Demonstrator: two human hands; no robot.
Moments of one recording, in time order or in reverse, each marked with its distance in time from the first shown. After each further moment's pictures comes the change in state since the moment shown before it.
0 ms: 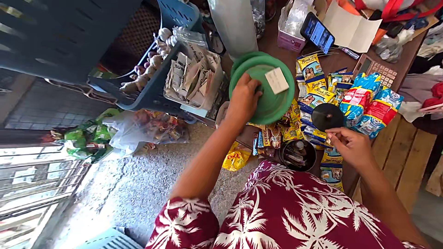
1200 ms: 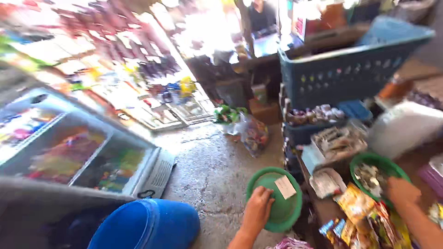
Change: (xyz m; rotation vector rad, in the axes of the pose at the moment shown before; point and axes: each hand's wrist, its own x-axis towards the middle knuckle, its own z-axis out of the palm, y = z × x) left_hand -0.311 0.005 -0.026 0.174 0.626 -0.748; right_hand 0.268 -0.079 0.168 -0.895 -0.384 -0.106
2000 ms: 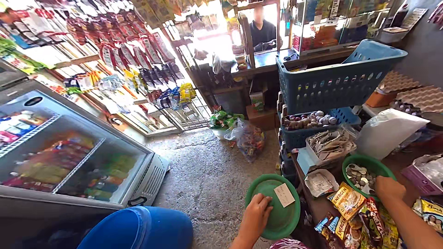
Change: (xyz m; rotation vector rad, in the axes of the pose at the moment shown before) left_hand -0.023 -0.009 0.005 -0.026 0.063 0.131; right_hand 0.001 -0.009 -0.002 -0.055 -0.035 0.091
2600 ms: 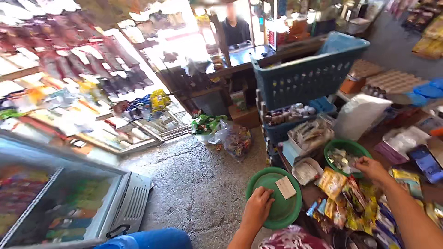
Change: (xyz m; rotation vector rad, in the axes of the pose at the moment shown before) left_hand 0.035 0.012 0.017 -0.059 -0.127 0.137; right_hand -0.044 0.030 -0.029 1.112 -0.063 -0.225
